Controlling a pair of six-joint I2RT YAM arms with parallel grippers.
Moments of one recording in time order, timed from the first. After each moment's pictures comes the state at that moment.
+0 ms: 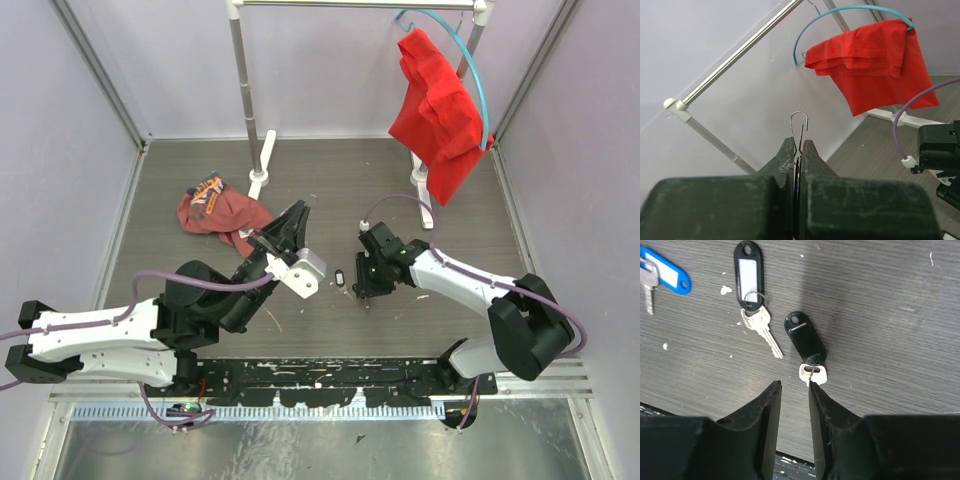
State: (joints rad) left arm -1.48 1.02 1.07 0.34 -0.74 0.97; right arm 0.64 1.38 0.80 -0.54 -0.07 0.54
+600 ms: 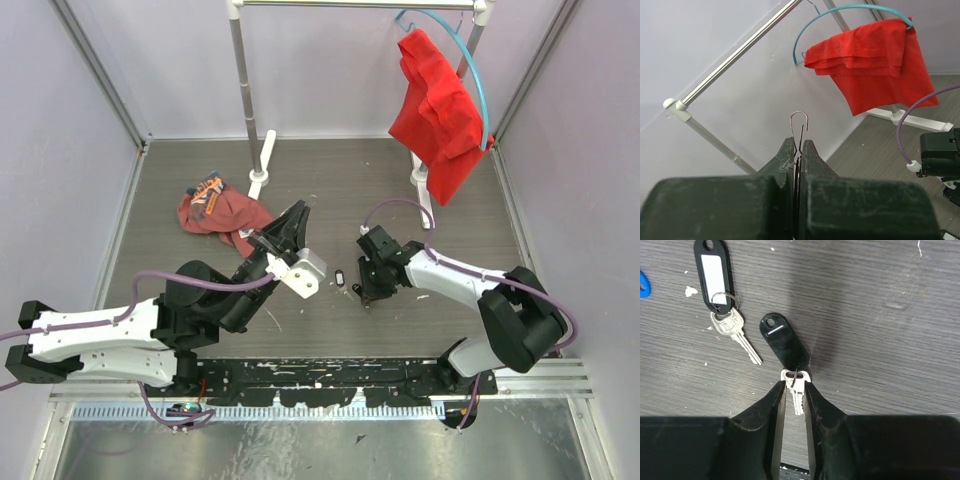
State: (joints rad) left arm -1.48 1.02 1.07 0.33 -0.74 0.97; right arm 0.65 1.43 0.78 -0.53 -0.03 0.54
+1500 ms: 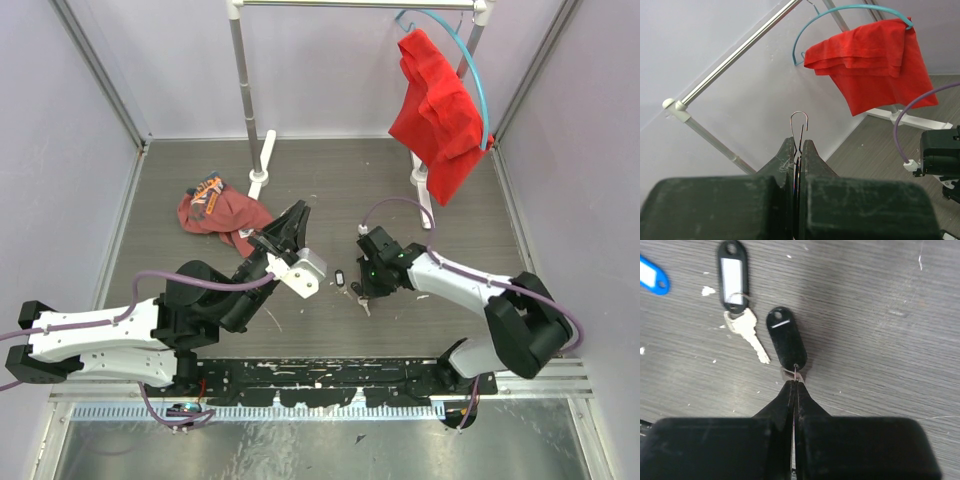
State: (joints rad) left arm -1.48 1.02 1.07 0.33 -0.73 0.97; right arm 0.66 1.43 0.76 -0.50 -0.02 0.52
